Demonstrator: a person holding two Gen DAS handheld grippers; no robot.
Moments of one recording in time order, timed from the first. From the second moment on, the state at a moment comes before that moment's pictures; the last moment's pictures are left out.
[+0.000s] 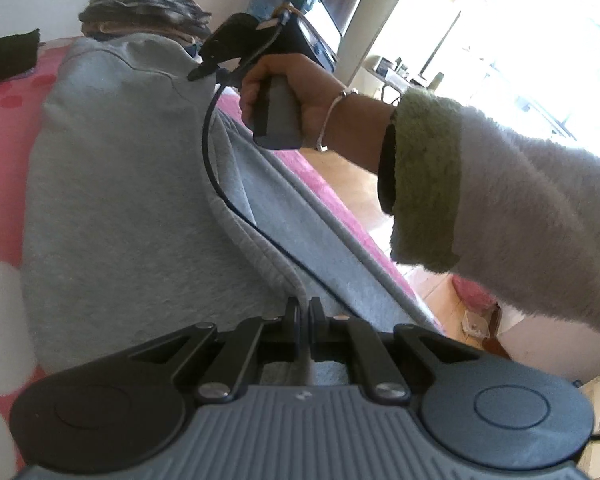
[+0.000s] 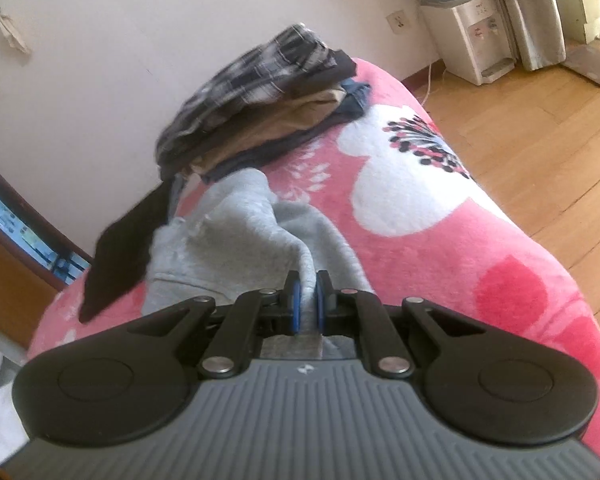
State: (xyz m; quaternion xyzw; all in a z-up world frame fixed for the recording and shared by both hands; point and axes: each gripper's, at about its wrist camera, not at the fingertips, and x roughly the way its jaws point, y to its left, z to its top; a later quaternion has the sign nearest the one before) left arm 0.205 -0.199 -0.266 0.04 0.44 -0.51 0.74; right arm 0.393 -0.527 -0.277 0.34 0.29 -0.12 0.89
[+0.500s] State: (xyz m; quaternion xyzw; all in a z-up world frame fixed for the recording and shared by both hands) left arm 0.215 -0.182 -0.247 -0.01 0.42 -0.53 0.74; right arm 0.299 -0.588 -0.287 0.40 0.29 -0.08 0.87
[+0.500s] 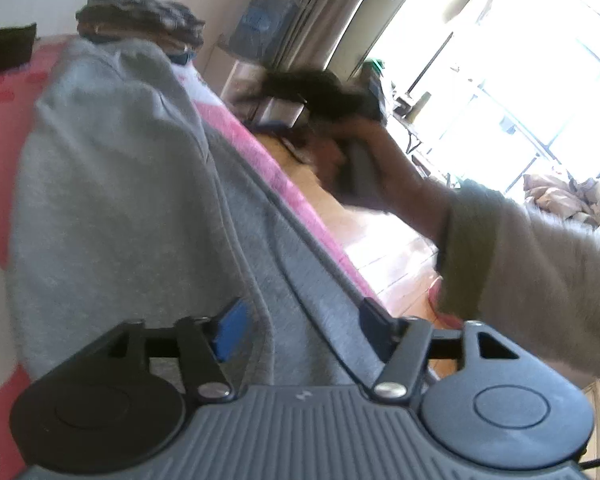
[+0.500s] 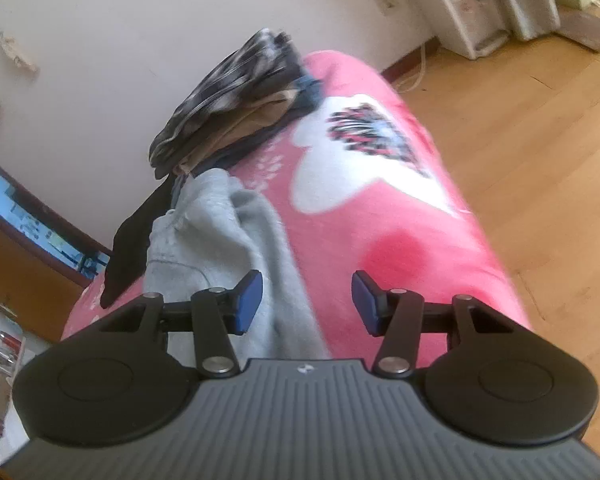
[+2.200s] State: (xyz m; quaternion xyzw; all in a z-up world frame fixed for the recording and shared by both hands) left arm 0.081 -0.048 -0.168 0.03 0.39 -0.32 0.86; right arm 0.060 -0.348 -0.147 0.18 0.29 -0.12 0.93
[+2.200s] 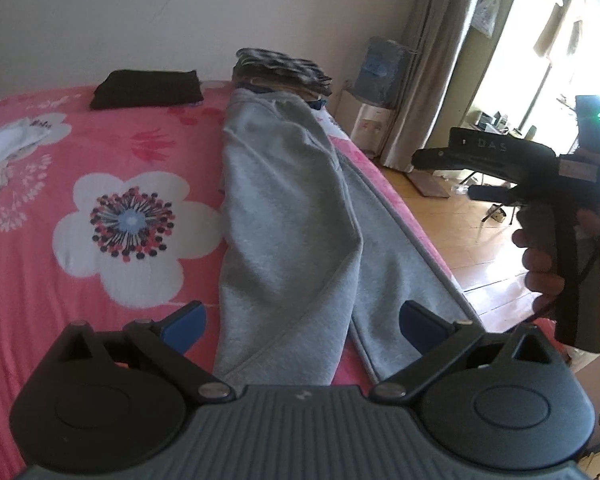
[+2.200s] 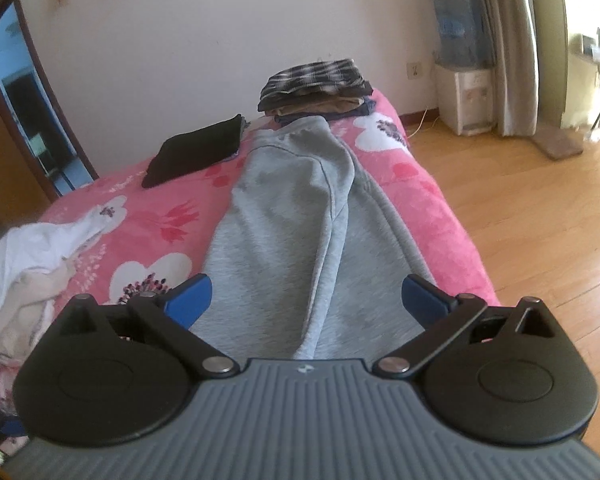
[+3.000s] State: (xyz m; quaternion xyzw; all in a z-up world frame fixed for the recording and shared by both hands) left arm 0.075 -0.064 -0.167 0.10 0.37 -0.30 0.87; right arm 0.060 -0.308 -0.132 0.04 0.25 -0.19 0.95
